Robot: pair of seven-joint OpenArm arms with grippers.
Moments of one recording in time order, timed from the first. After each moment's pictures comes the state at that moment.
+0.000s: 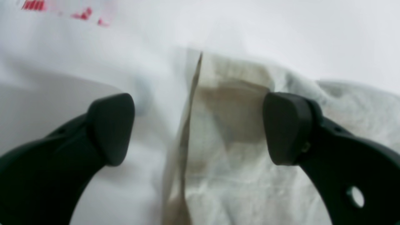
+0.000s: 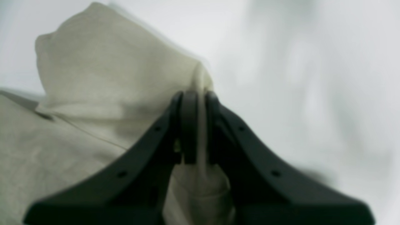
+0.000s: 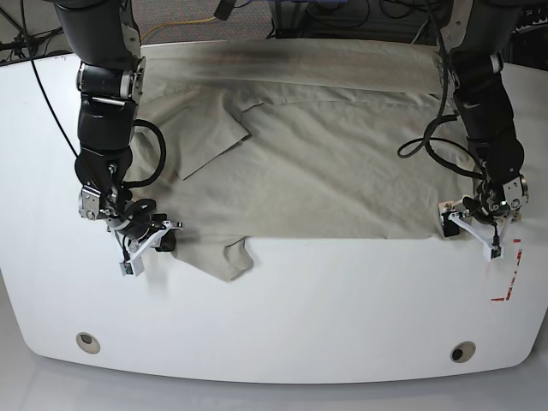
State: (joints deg) left arm -24.6 -16.3 -23.9 51.5 -0.1 -18.9 38.5; right arm 28.4 15.0 9.2 41.5 17.5 32.1 -29.9
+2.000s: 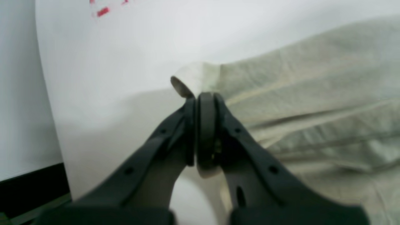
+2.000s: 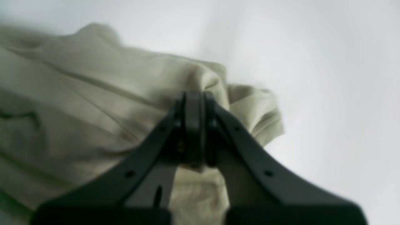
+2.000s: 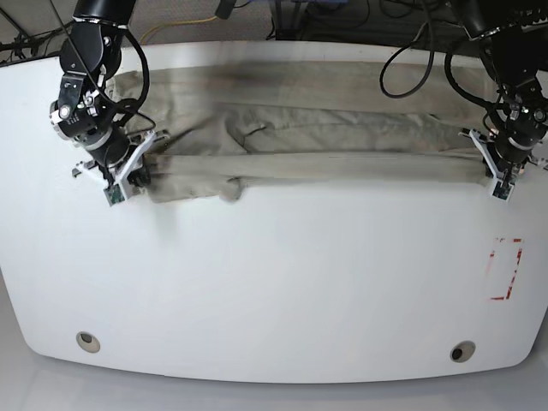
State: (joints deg) left arm 8.4 -15.9 -31.8 103.6 -1.0 -43.2 51.8; right arm -9.9 14.3 19.0 107.0 19.0 33.4 -53.6
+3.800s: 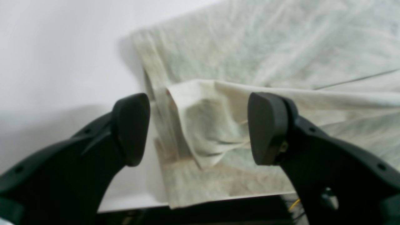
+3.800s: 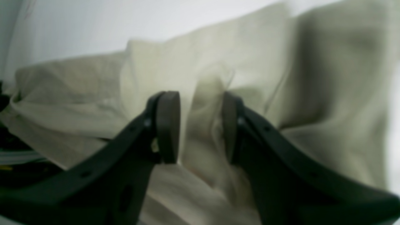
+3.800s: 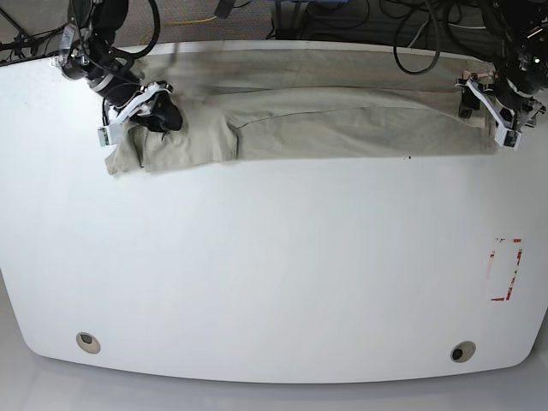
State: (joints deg) left arm 19.5 -13.9 -41.2 104.6 -22.3 -43.2 60.1; right arm -21.4 10.5 27.0 95.6 50.2 36.5 -53.9
